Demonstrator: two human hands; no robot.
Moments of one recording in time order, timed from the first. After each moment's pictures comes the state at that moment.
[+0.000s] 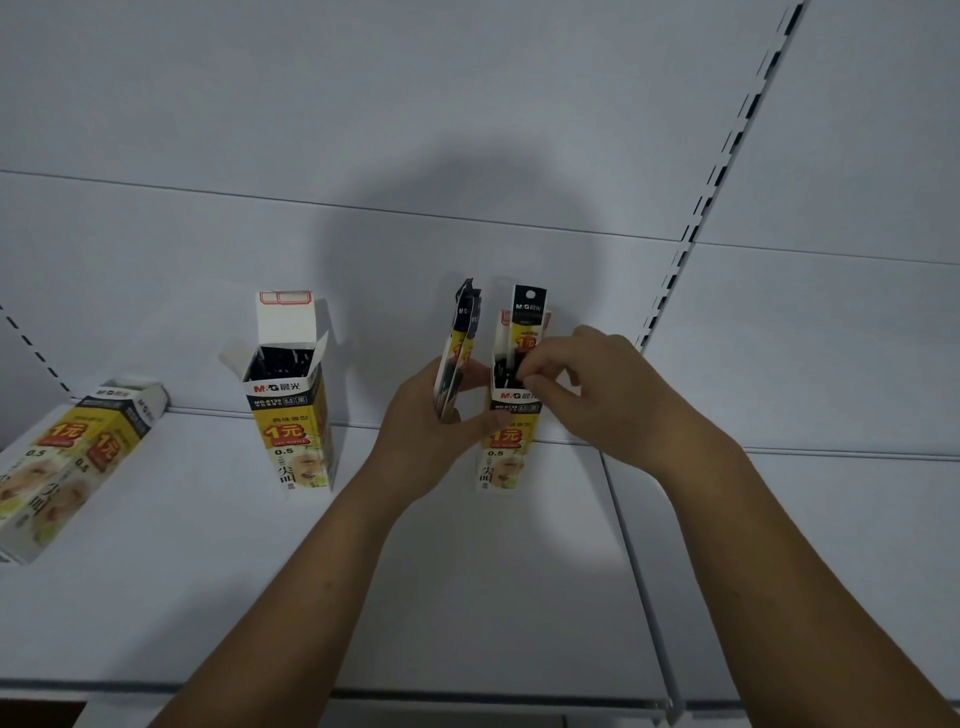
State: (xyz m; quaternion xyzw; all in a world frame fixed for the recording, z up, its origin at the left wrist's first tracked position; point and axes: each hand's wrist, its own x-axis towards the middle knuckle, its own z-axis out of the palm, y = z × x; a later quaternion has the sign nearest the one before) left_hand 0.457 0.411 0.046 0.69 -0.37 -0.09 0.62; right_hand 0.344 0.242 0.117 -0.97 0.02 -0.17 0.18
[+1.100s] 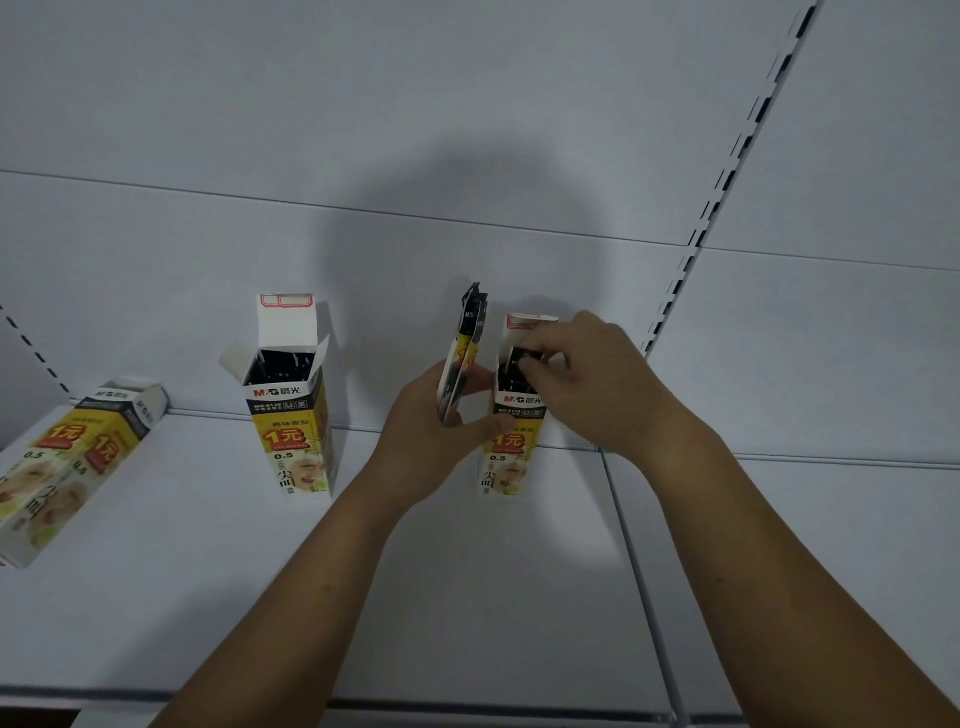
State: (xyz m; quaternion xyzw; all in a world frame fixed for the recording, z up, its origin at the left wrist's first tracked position) left_hand 0.461 0.407 0.045 0.69 -0.36 -0.09 0.61; right_hand 0.364 0.245 0.119 -0.96 0.04 -0.21 0.18
